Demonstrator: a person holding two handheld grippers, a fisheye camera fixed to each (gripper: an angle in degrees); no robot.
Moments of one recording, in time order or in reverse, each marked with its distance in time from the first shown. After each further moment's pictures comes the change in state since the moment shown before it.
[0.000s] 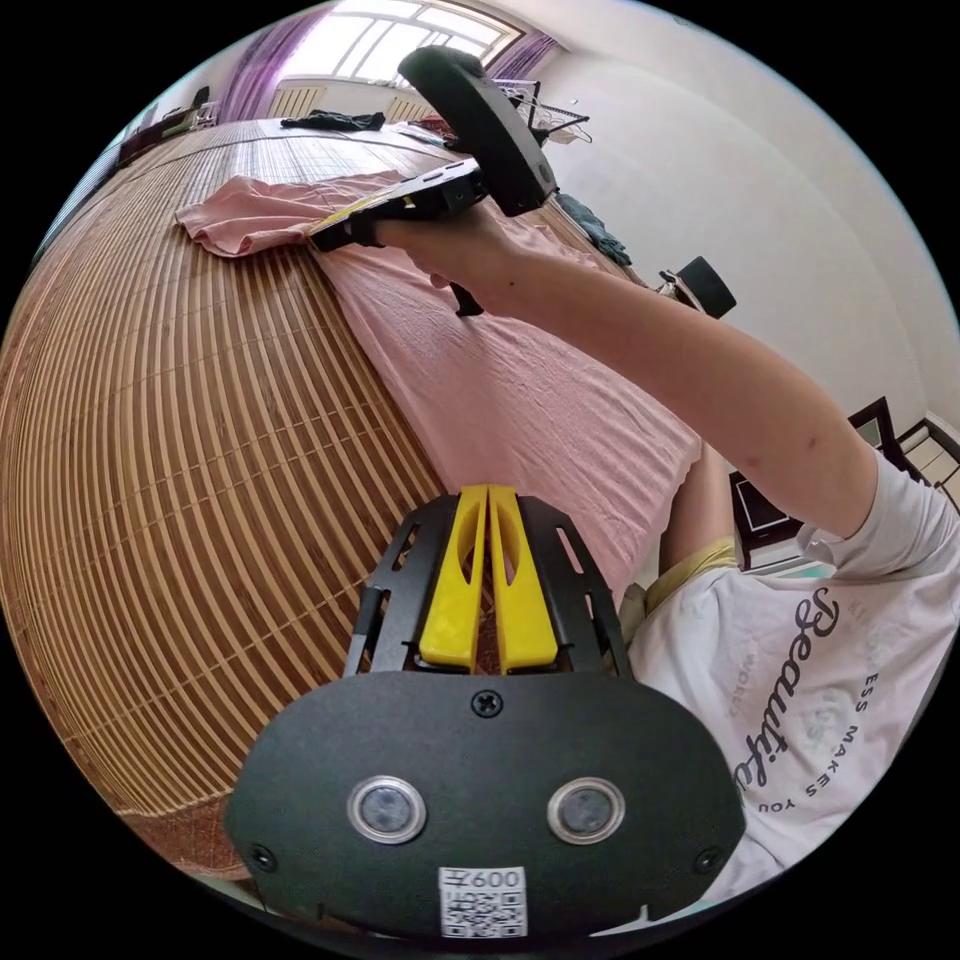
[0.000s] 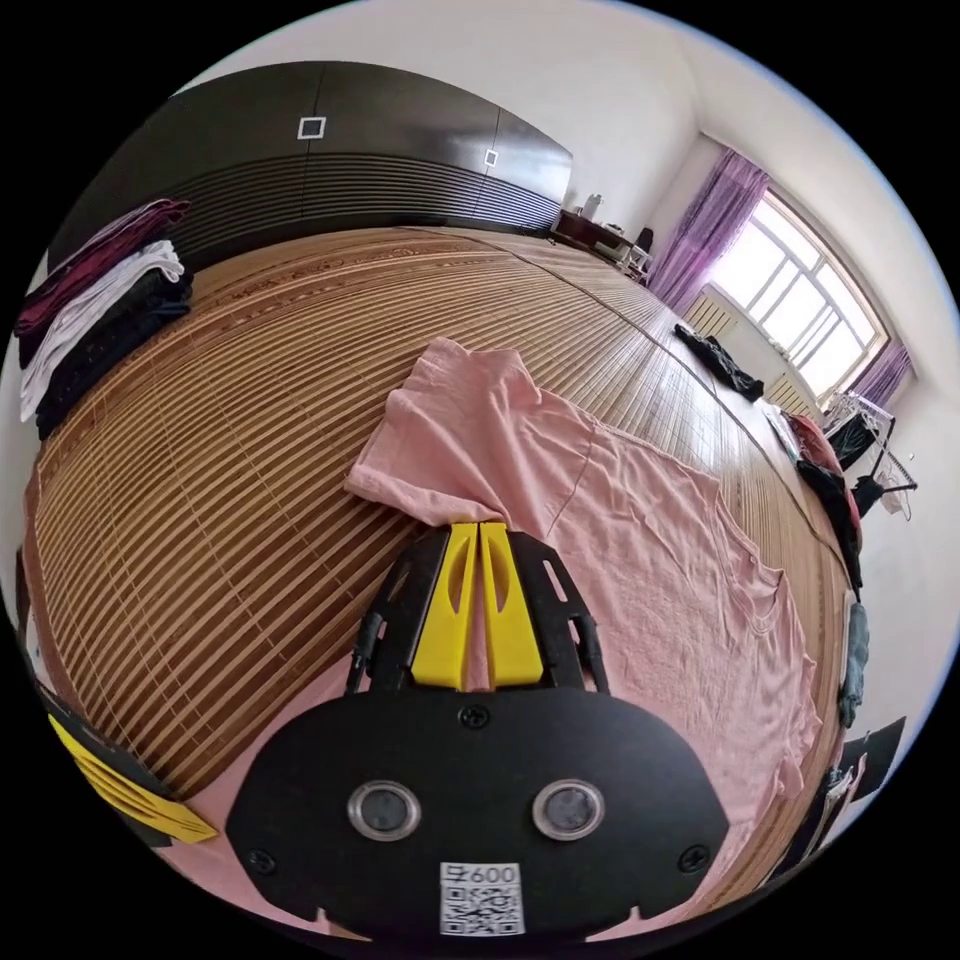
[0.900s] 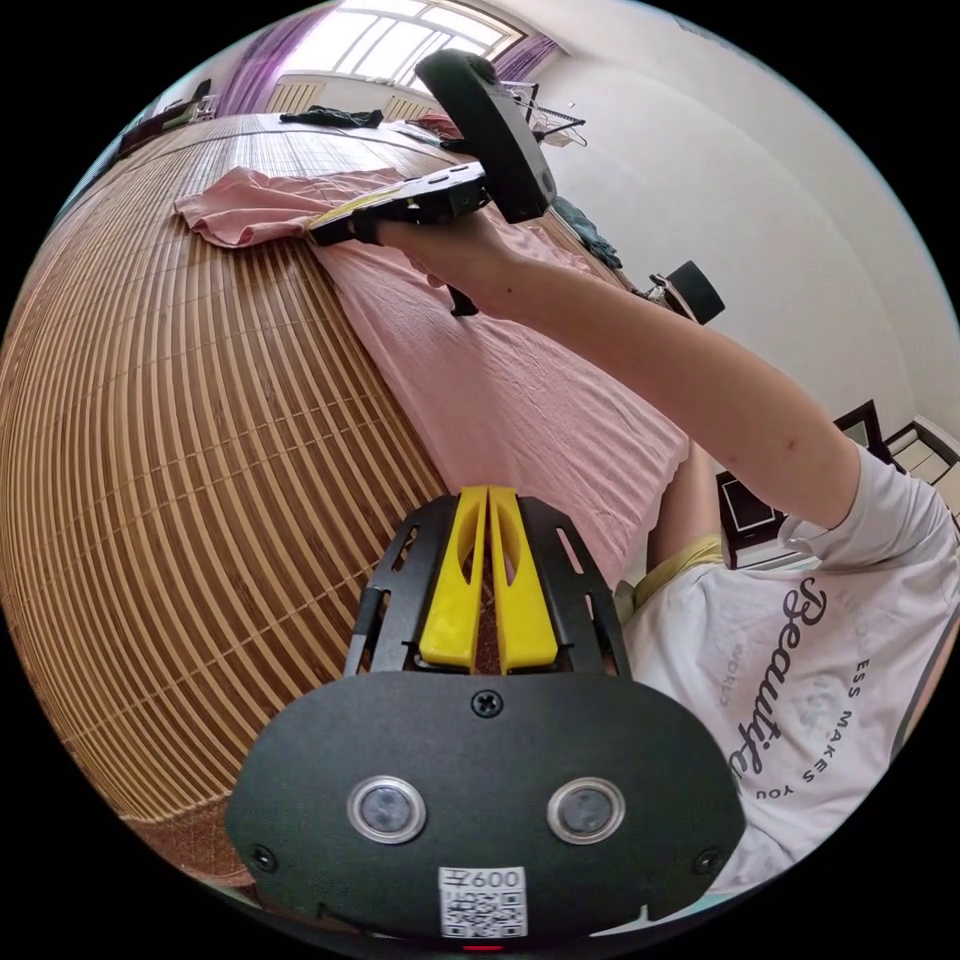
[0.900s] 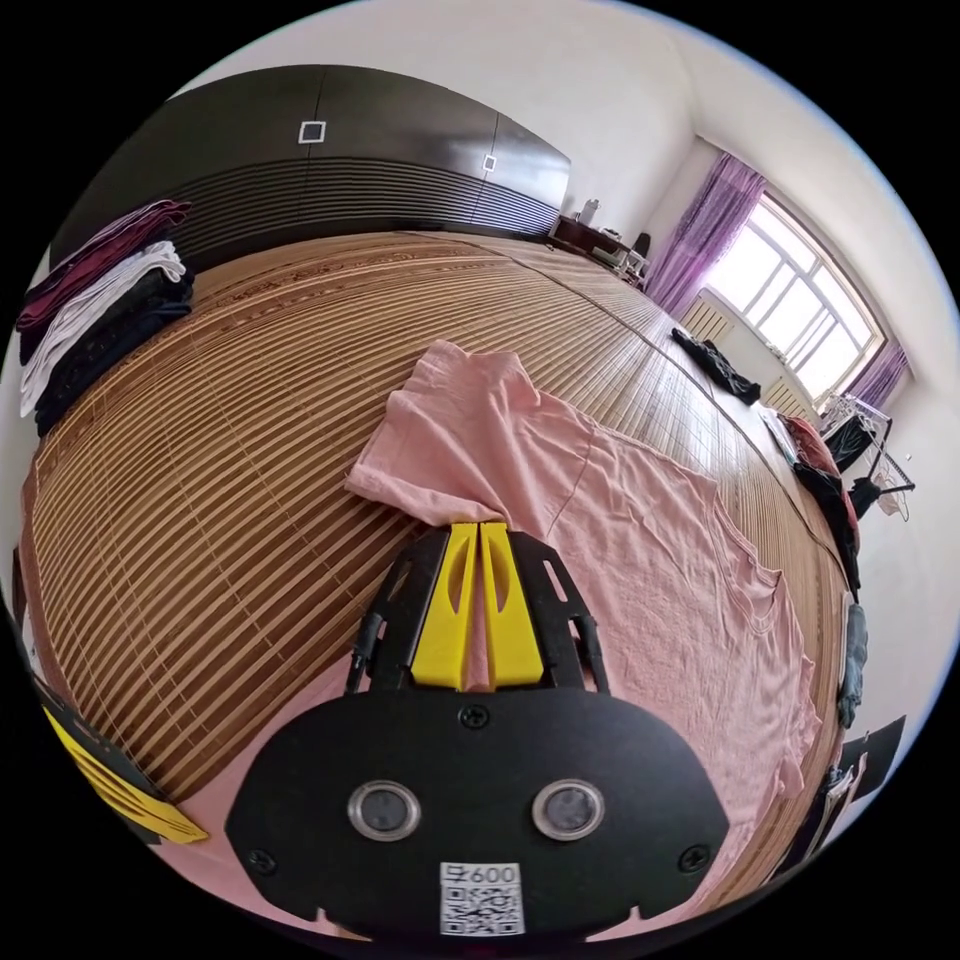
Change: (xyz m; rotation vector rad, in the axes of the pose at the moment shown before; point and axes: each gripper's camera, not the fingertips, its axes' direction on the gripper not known) left arm -0.014 0.000 0.000 -0.001 0.042 -0.004; right arm -0.031 0.009 0.011 0.013 0.059 -0.036
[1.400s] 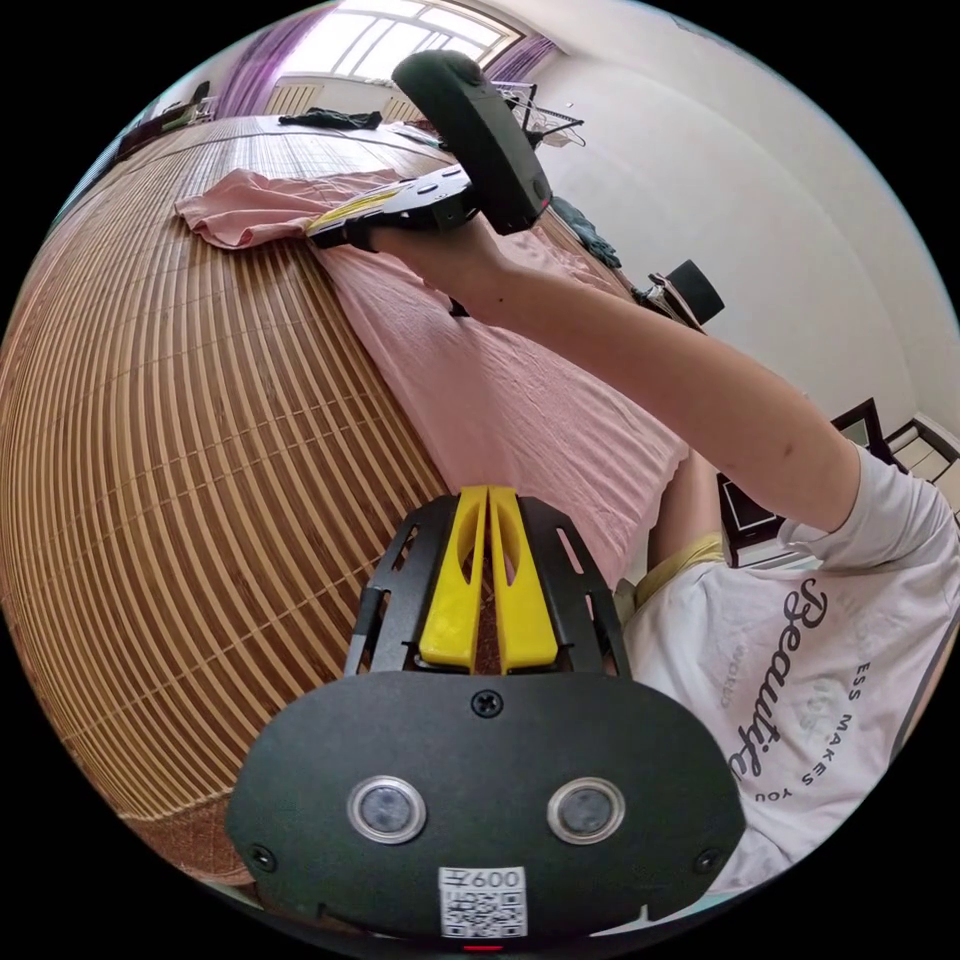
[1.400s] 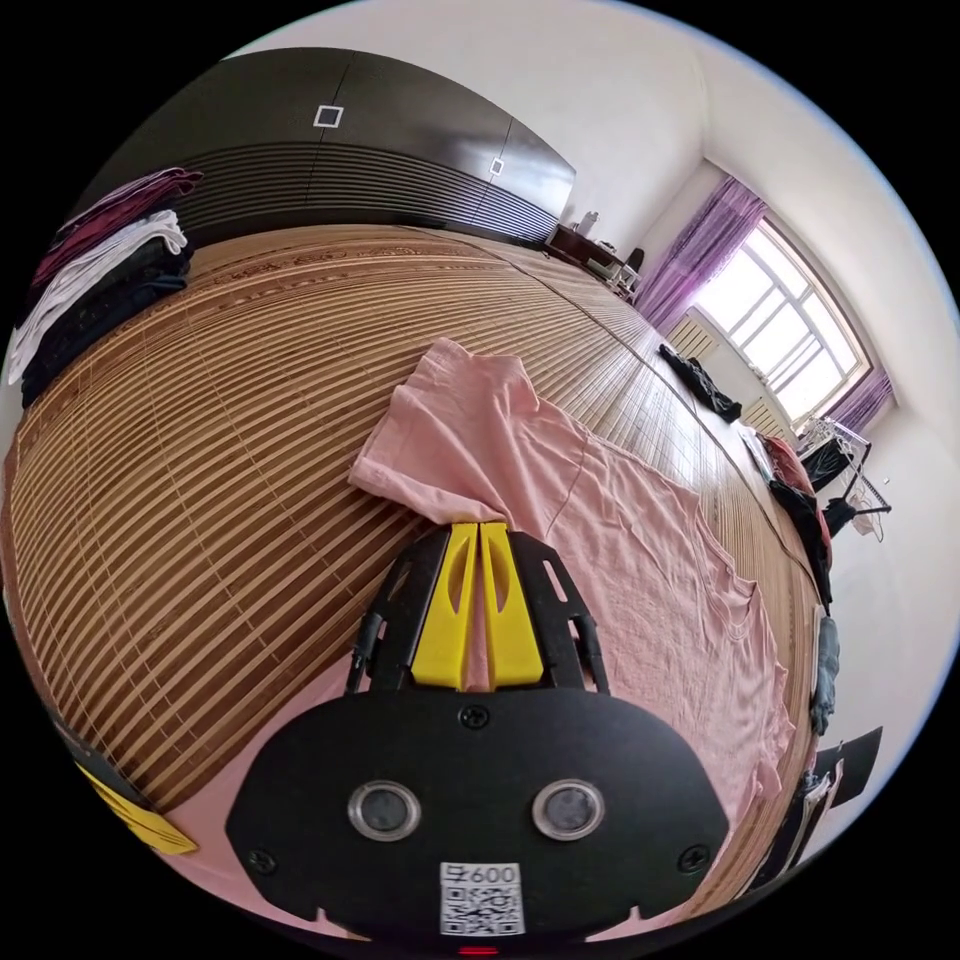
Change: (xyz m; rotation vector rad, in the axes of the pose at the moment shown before) left arm 0.007 -0.001 -0.003 0.000 -0.002 0.007; right arm -0.042 0.003 0.006 0.007 0.093 -0.055
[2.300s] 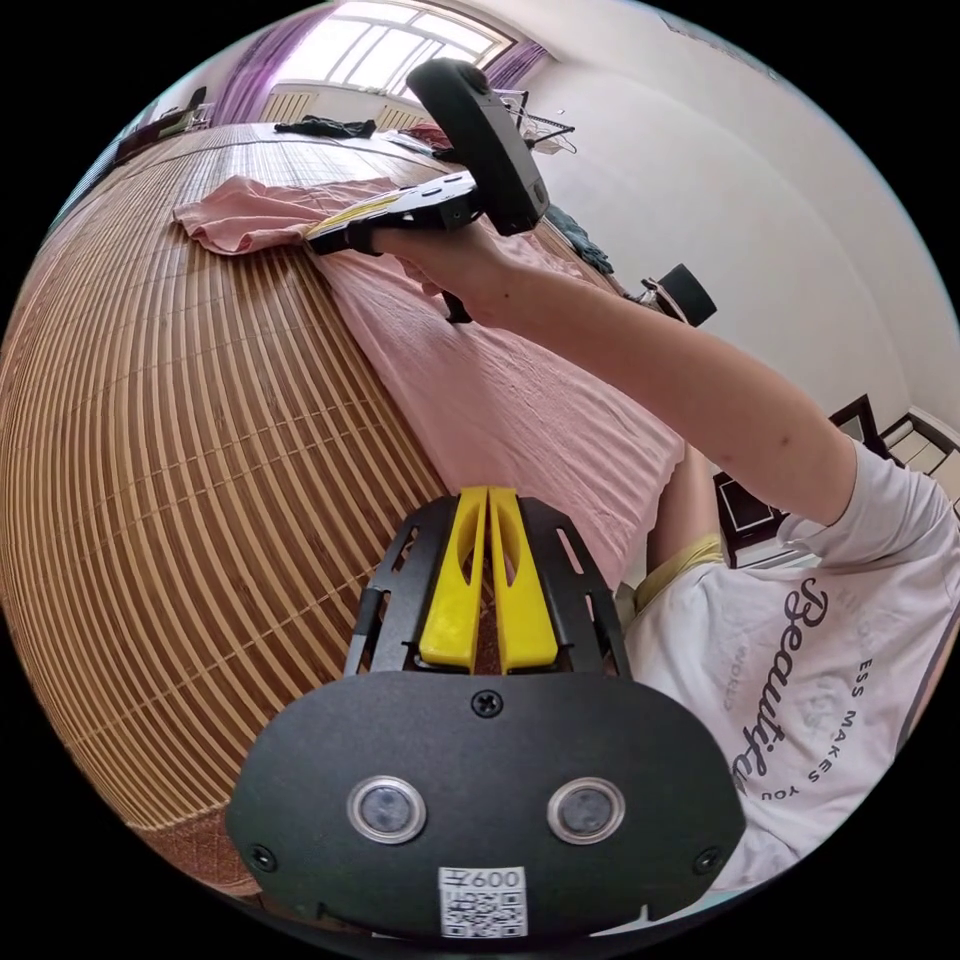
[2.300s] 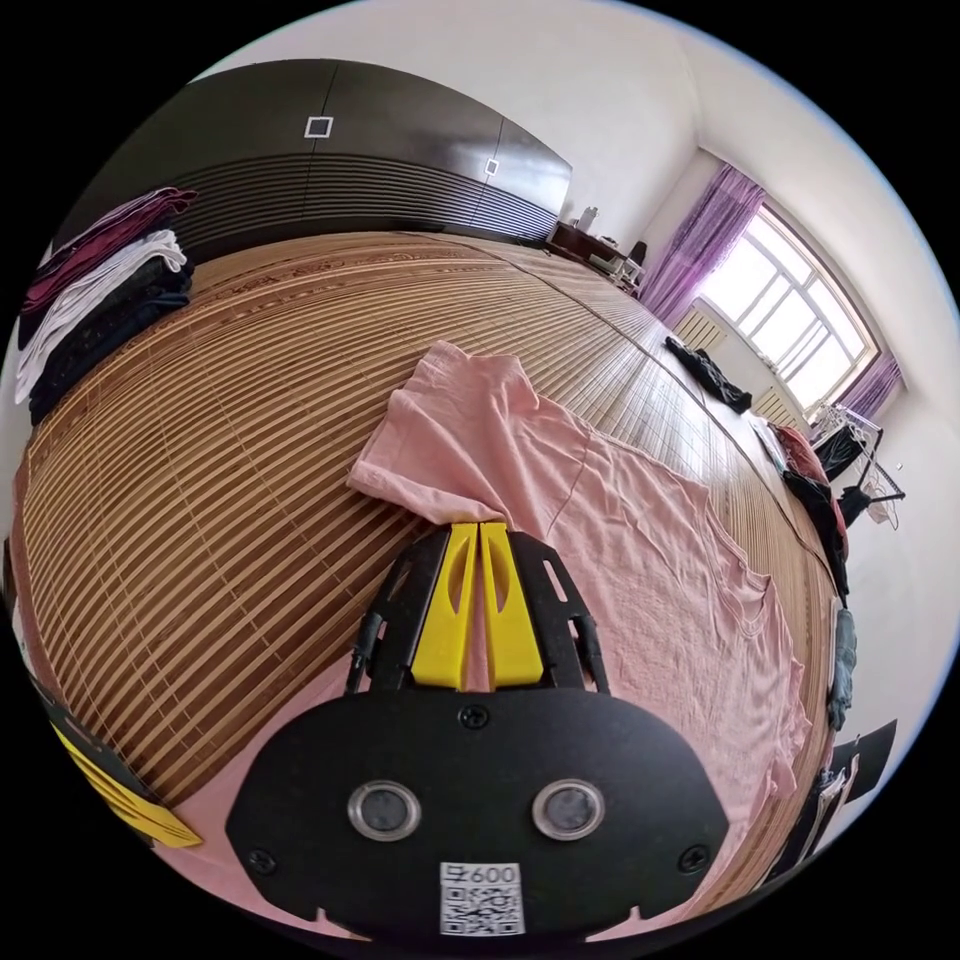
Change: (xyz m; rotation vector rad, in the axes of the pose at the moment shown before) left arm 0.021 -0.005 -0.018 0.027 0.010 0.017; right arm -0.013 -0.015 -0.012 0.003 -0.061 0.036
